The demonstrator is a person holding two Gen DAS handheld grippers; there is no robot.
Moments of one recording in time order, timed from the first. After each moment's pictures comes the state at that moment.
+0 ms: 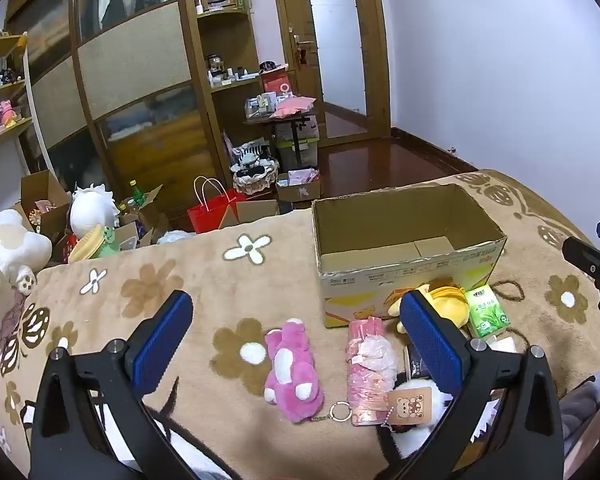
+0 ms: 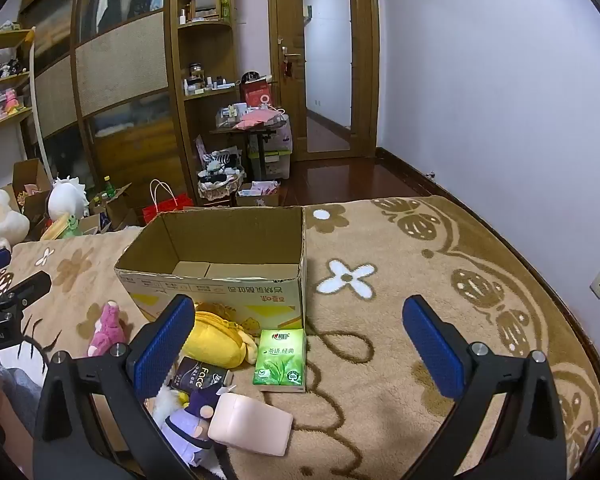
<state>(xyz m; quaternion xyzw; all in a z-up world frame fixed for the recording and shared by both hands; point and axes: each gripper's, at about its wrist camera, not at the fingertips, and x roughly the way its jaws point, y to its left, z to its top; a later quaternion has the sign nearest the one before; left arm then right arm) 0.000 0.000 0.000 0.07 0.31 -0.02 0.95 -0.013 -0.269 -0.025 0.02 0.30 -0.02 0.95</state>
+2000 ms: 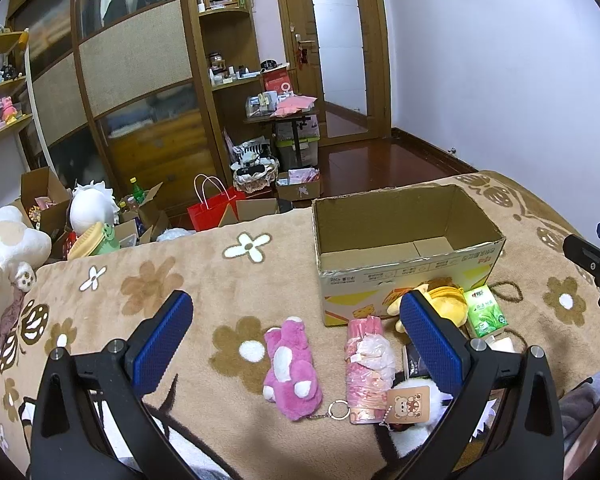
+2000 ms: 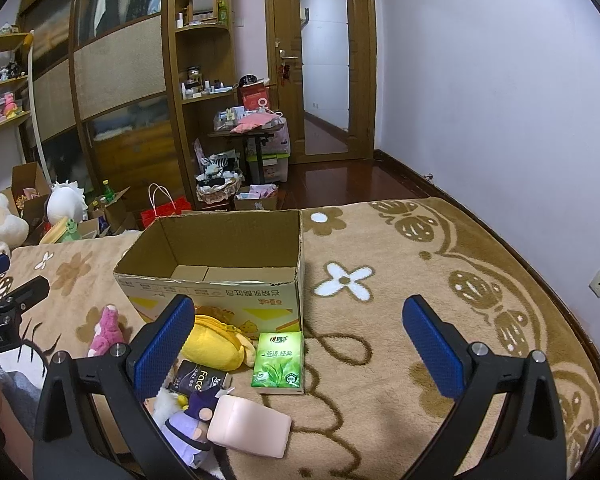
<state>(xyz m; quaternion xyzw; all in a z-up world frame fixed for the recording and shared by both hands) -0.001 0.001 0.000 0.07 0.31 -0.02 0.95 -0.011 -0.271 -0.022 0.02 0.30 -0.02 0.95</state>
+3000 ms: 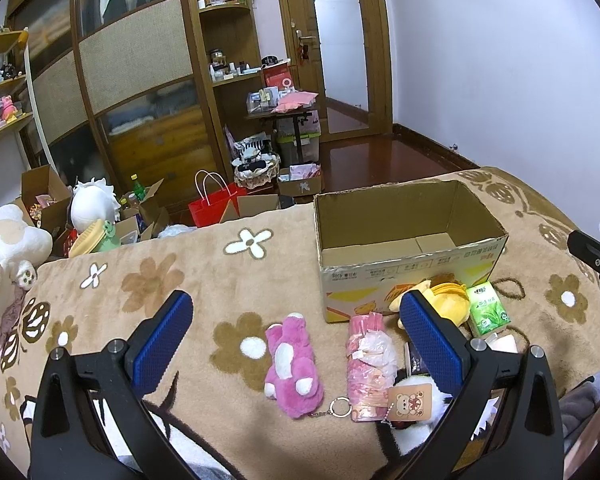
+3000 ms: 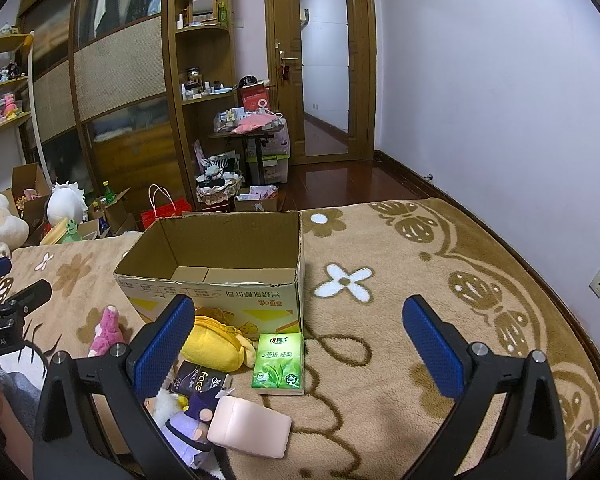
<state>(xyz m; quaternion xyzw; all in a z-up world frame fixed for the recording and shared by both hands) -0.002 0.003 0.000 0.07 0.31 -0.02 0.95 -0.012 -0.271 -0.023 0.02 0.30 -0.02 0.95</state>
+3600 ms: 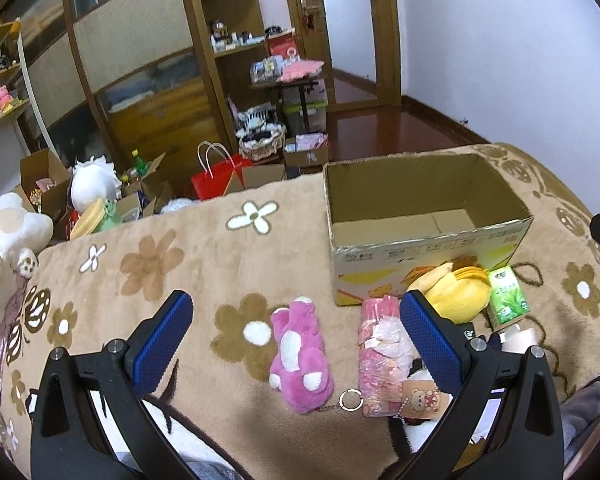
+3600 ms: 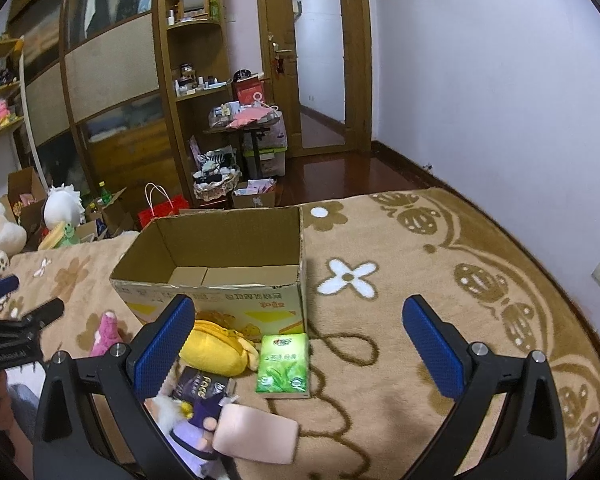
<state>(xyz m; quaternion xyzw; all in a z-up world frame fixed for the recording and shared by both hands) 0.028 0.005 -0.024 0.07 0.38 0.00 0.92 0.003 -0.270 -0.026 0.04 0.31 -0.03 0.95</state>
